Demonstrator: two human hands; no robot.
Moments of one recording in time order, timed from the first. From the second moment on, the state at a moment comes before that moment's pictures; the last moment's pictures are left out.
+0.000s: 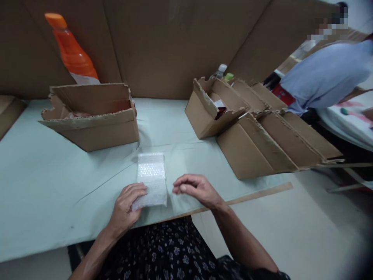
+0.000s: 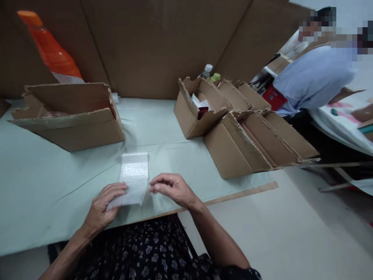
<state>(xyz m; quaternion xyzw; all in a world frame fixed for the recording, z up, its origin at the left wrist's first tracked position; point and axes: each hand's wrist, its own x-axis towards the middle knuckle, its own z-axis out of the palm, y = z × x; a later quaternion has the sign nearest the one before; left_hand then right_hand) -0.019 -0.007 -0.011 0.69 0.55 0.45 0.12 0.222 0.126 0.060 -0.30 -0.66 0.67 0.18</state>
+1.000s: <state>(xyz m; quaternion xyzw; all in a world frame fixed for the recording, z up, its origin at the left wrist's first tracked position) -0.018 0.002 -0.001 0.58 0.70 0.34 0.24 0.151 0.228 0.034 -0.27 -0.89 0.31 0.22</state>
